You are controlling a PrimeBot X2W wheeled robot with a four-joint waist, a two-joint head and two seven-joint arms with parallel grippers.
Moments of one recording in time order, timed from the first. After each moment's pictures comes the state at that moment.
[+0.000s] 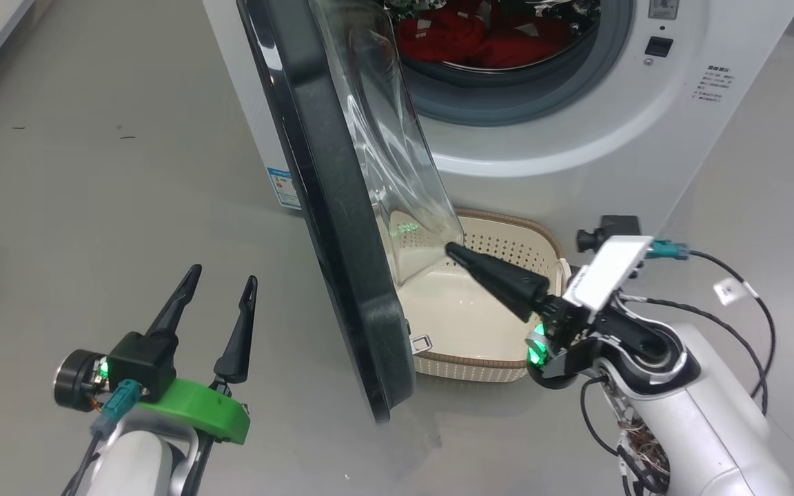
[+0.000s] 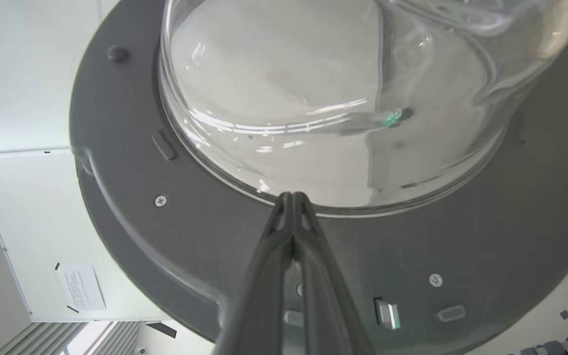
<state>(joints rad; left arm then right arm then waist) -0.20 0.06 -0.19 0.28 -0.22 -0.13 -0.25 -0.40 -0.06 0.38 0.27 1.83 0.11 0.59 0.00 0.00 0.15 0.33</state>
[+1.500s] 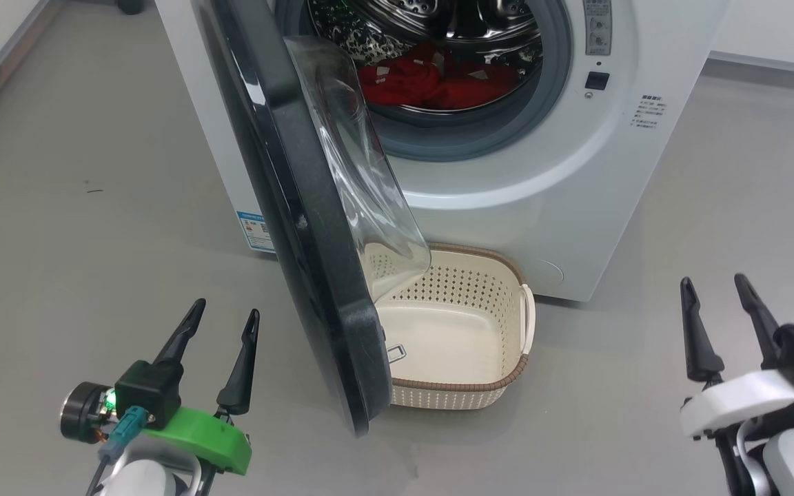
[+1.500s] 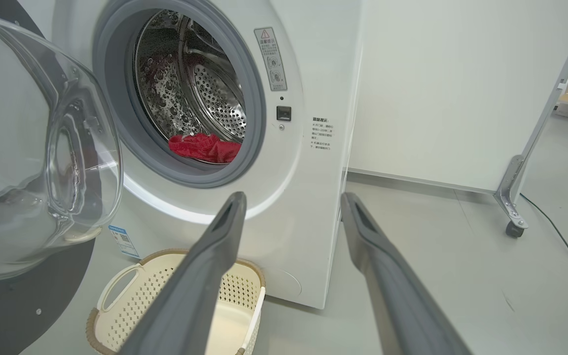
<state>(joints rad) -0.14 0.06 -0.18 0.30 -0.22 -0.13 -0.25 -0.07 -0.36 0.28 0.20 0.51 -0.13 -0.26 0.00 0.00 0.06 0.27</state>
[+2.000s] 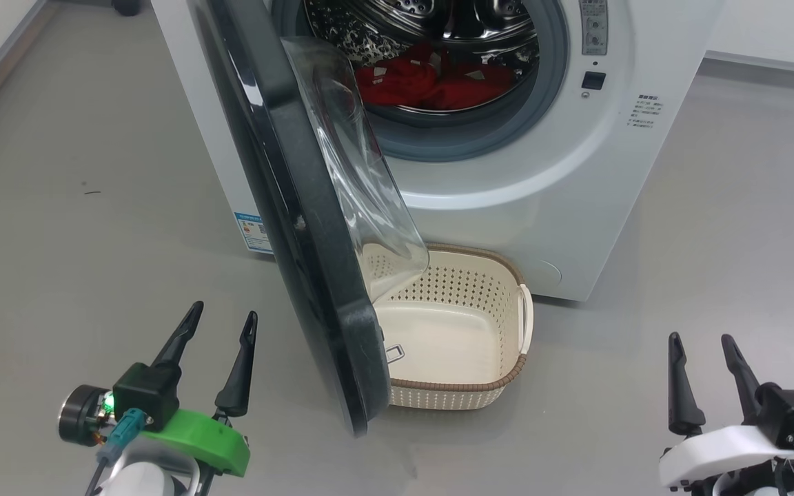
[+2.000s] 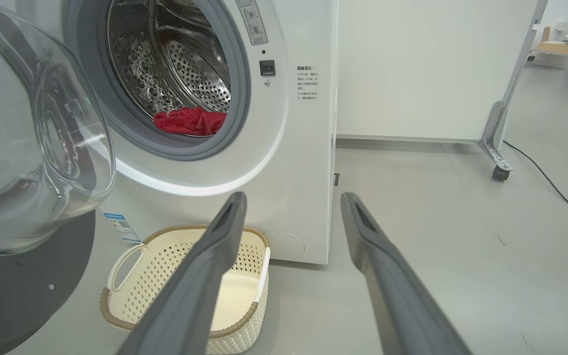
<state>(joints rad) -0.13 0.06 -0.18 0.30 -0.22 -0.13 -0.25 0.08 -0.19 0.17 0.17 0.42 -0.13 -0.26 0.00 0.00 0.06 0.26</state>
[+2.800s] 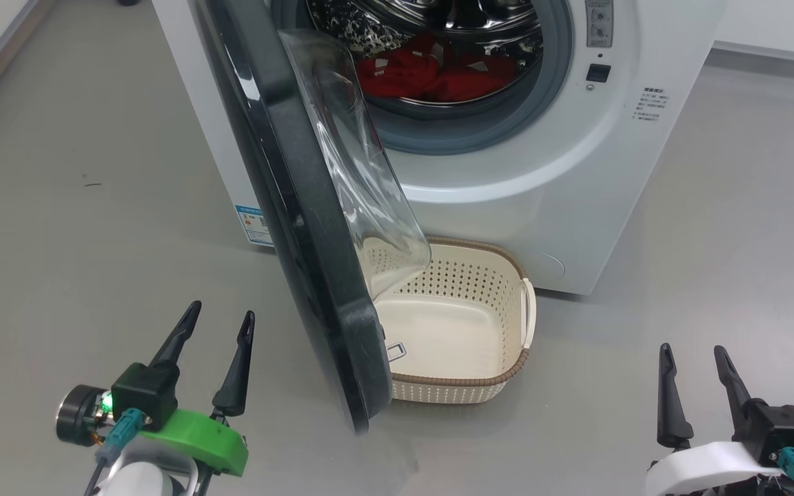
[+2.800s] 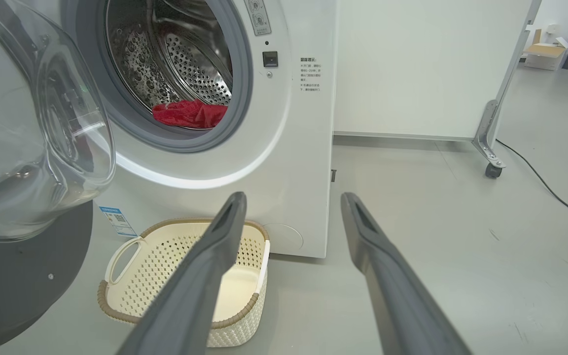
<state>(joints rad) -0.13 0.06 -0.17 0.30 -0.21 -0.13 -0.25 0.13 -0.09 0.10 0.12 0.30 -0.13 -0.26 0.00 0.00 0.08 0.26</state>
